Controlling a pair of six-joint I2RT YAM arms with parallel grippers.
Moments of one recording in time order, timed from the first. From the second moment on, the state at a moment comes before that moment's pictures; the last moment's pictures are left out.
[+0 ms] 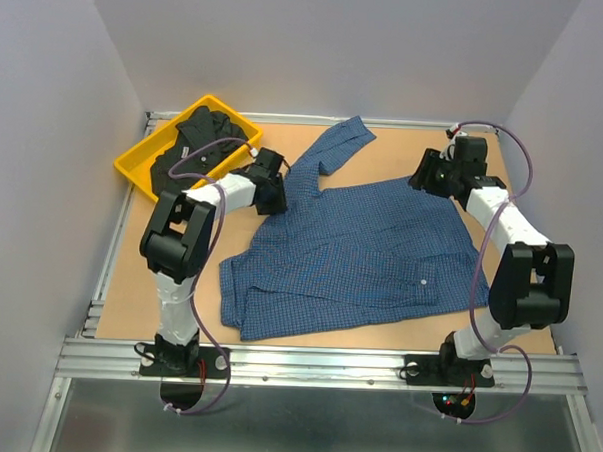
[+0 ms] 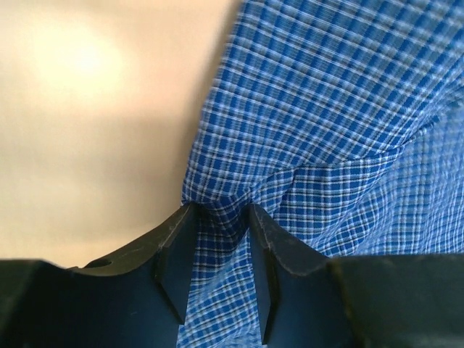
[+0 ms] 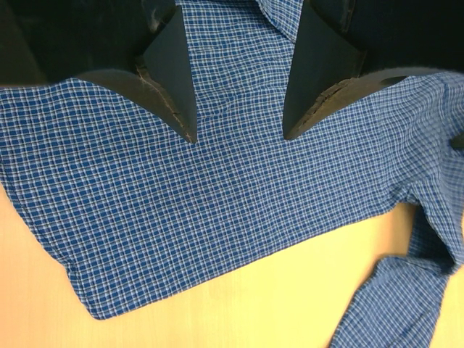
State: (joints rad) left arm -0.41 1.94 1.30 -0.36 -0.03 -0.57; right arm 0.01 1.60 1.19 -0.28 -0.22 0.28
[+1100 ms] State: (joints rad) left arm -0.62 1.51 1.13 -0.44 -0.42 -0.56; right arm 0.21 1.66 1.19 -0.24 -0.35 0.23
